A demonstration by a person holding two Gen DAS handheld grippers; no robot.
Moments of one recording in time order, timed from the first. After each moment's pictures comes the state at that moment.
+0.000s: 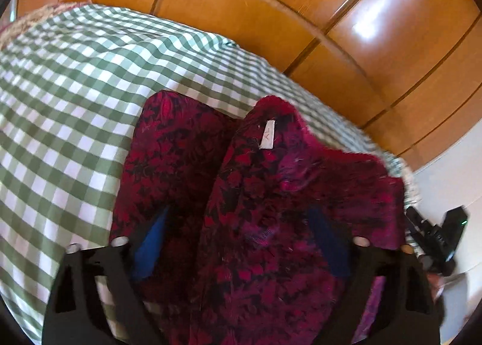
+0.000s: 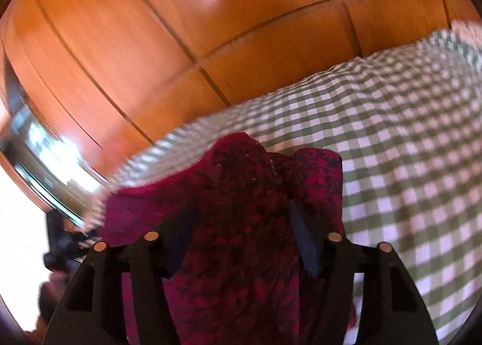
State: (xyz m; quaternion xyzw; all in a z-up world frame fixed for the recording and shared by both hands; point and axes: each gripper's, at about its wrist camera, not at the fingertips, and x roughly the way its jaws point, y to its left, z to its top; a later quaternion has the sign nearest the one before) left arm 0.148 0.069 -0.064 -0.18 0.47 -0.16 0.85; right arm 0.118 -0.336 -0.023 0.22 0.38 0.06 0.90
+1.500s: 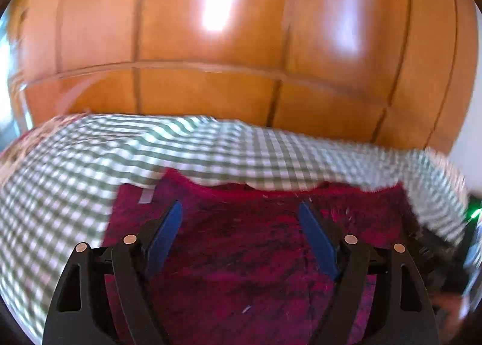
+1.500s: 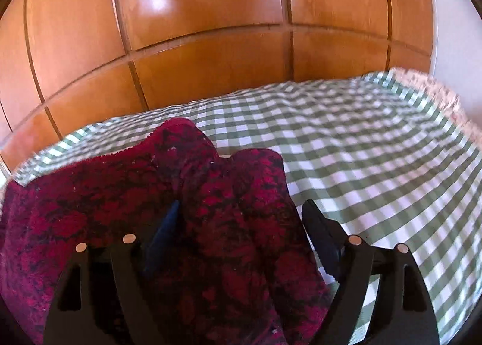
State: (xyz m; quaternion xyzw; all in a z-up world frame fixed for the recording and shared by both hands) left arm 0.117 -0.047 -0.018 -0.02 0.32 -0.10 0.94; right arm 0.118 -0.313 -0.059 0.15 0.35 -0.14 0.92
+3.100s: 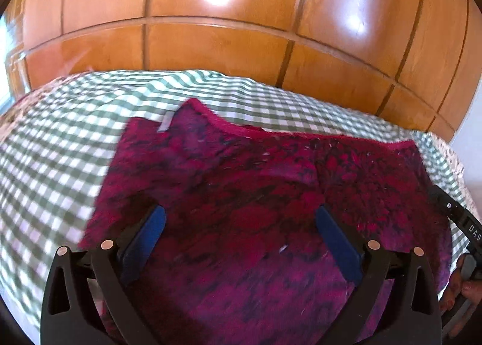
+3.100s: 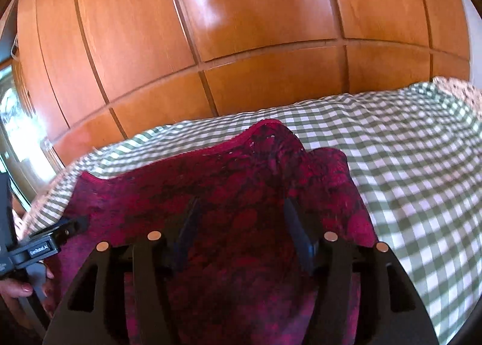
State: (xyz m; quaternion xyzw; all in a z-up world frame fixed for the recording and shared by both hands) left arm 0.088 -0.001 -0.052 -0.06 0.37 -0.10 0.92; right arm 0.078 -0.268 -0.018 0.16 0.31 -0.01 0.94
